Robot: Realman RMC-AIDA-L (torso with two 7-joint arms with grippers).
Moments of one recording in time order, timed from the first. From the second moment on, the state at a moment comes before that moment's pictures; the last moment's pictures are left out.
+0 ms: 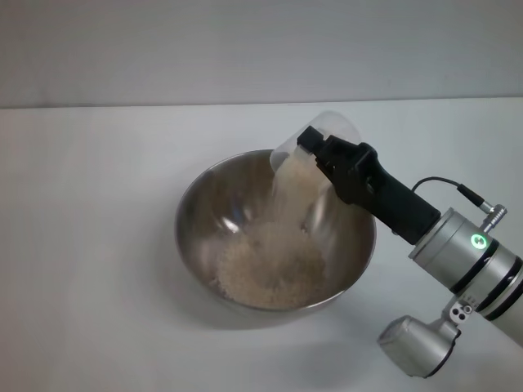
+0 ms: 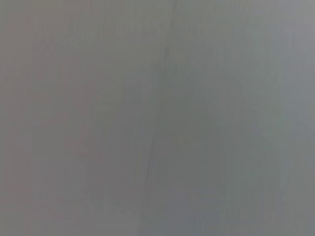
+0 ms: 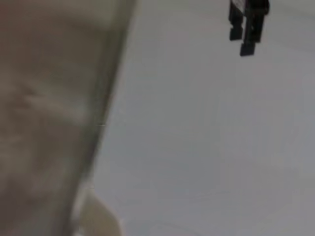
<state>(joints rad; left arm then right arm) -0.20 -2.07 -1.45 -0.48 2.89 1.34 -0.33 0.62 2.09 0.24 0.19 -2.20 -1.38 -1.57</state>
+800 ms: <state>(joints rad) -0.19 -2.07 -1.45 -0.48 2.89 1.34 -0.42 0.67 2.08 0.24 0.06 -2.33 -1.40 -1.68</state>
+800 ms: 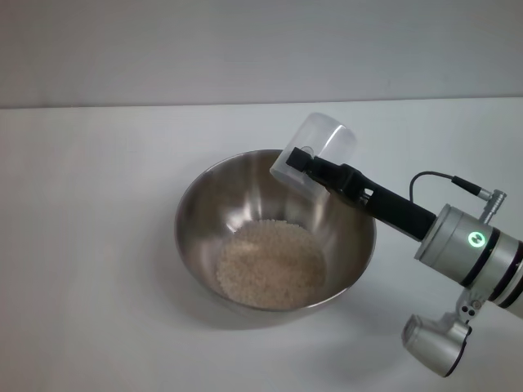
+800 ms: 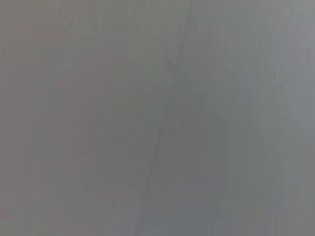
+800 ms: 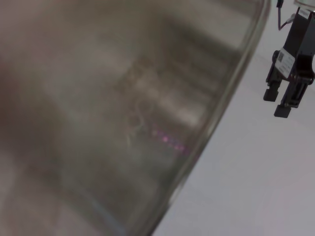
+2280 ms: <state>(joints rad) -0.21 -2.06 -1.44 -0.48 2.89 1.37 -0.44 0.24 2.09 0.63 0.69 -2.02 -1.56 -0.89</state>
